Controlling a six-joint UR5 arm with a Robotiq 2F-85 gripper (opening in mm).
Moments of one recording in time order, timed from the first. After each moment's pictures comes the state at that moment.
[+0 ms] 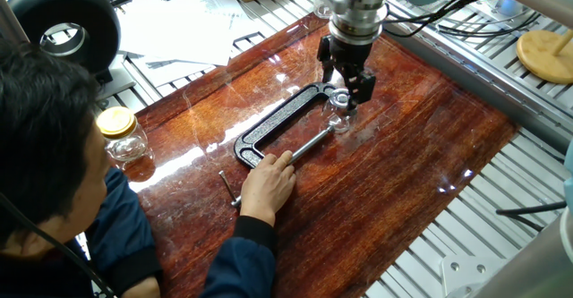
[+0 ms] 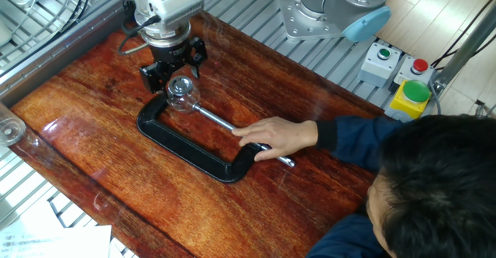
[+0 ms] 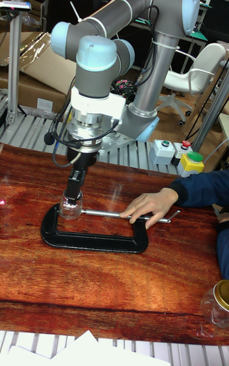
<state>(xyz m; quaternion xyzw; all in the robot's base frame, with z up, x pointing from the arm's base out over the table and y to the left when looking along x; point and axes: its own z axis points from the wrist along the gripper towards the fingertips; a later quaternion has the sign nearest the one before) 0.491 -0.070 0.074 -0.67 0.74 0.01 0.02</state>
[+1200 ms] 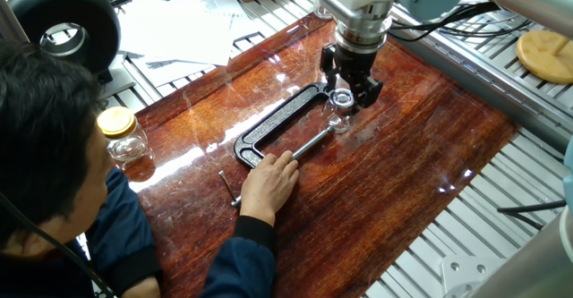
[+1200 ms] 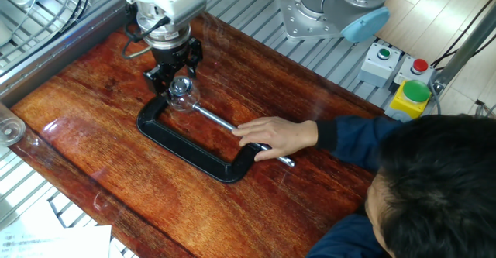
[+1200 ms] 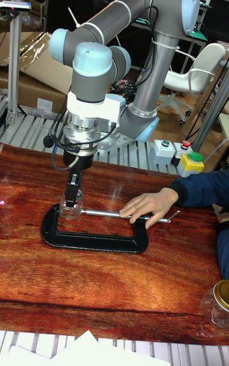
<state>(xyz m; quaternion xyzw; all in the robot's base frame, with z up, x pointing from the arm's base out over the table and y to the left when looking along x) 0.490 -0.077 0.060 -0.69 0.72 0.00 0.03</state>
